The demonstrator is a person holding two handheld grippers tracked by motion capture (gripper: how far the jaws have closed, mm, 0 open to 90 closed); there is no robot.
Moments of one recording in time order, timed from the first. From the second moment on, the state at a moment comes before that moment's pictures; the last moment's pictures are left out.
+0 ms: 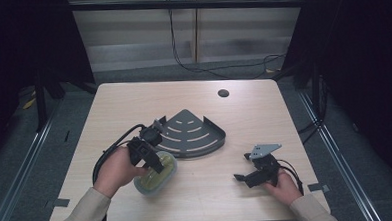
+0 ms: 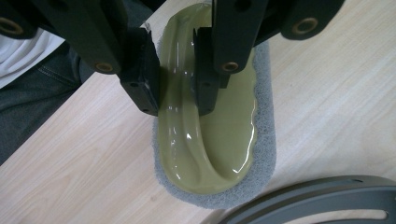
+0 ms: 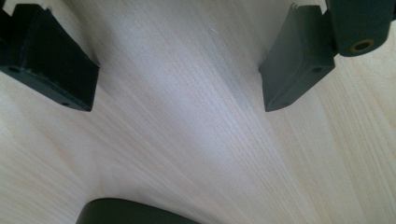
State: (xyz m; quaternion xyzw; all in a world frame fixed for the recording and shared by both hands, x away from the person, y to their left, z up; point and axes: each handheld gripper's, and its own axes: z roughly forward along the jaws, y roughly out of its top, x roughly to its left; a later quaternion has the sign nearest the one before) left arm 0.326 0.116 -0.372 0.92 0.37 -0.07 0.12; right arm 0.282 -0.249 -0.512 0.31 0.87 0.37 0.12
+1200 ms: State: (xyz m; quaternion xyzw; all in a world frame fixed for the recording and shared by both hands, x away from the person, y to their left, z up) left arm 0.369 0.110 -0.346 0.92 0.38 -0.05 0.13; right arm 0.282 -0.249 -0.512 0.31 0.87 0.37 0.12
